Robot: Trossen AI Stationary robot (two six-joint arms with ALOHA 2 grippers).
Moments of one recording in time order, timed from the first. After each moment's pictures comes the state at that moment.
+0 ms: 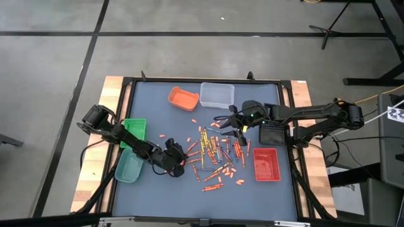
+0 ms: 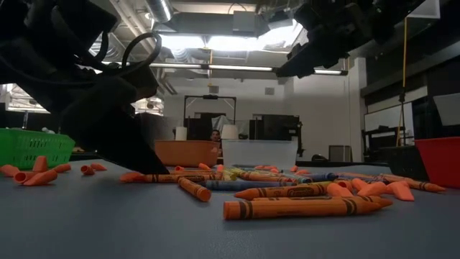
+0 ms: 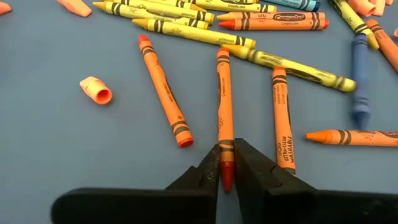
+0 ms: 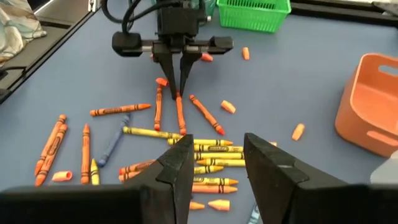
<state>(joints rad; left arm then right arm) -0.43 1.77 0.58 0.35 -0.56 -0.70 -0.11 1.28 0.77 -0.06 -0.31 -0.21</state>
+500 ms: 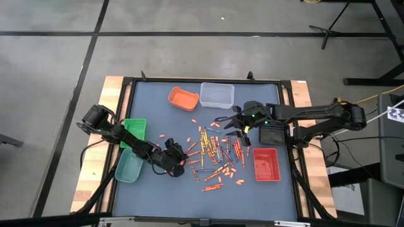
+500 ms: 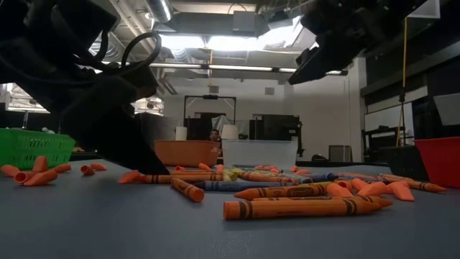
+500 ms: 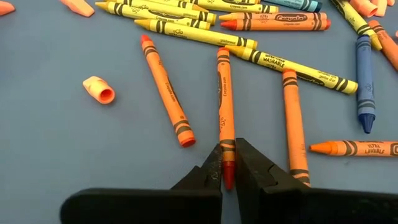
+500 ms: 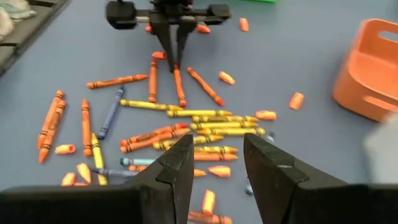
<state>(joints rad) -0.43 1.76 0.57 0.35 -0.56 -0.70 -0.11 1.22 0.77 -0.20 -0.25 -0.22</state>
